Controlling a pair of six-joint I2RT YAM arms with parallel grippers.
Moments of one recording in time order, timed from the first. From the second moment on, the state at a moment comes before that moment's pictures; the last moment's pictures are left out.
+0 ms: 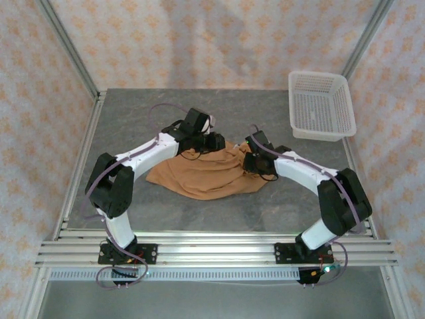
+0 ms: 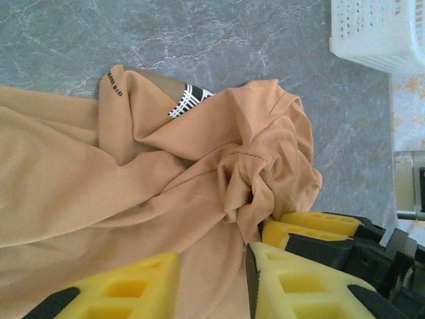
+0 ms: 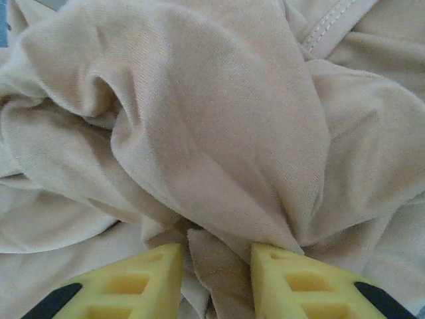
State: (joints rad) left arm -0.52 1.79 1.35 -0.41 0.33 -0.70; right arm 0.51 1.55 0.95 -0.50 0.06 0.67
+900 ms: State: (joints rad) left arm -0.36 2.01 1.25 -0.32 0.35 -0.73; right arm 0.48 0.99 1.20 -0.64 0.04 0.53
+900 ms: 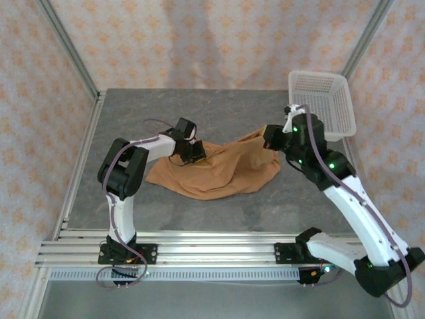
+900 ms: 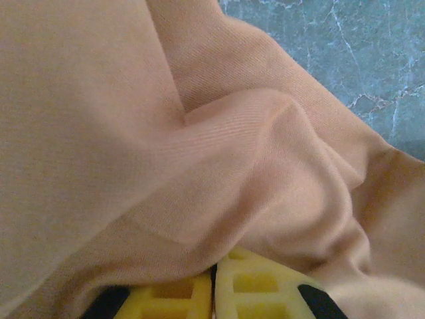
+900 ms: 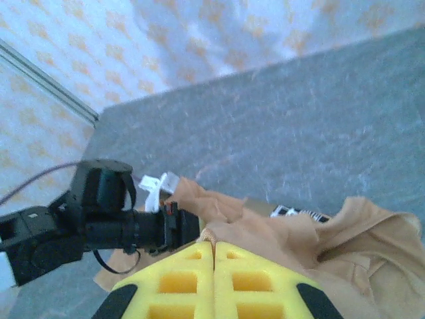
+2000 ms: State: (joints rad) left arm -0.36 1.83 1.26 -0.56 0.22 -0.67; right arm 0.33 1.41 1.10 -0.61 0.03 0.61
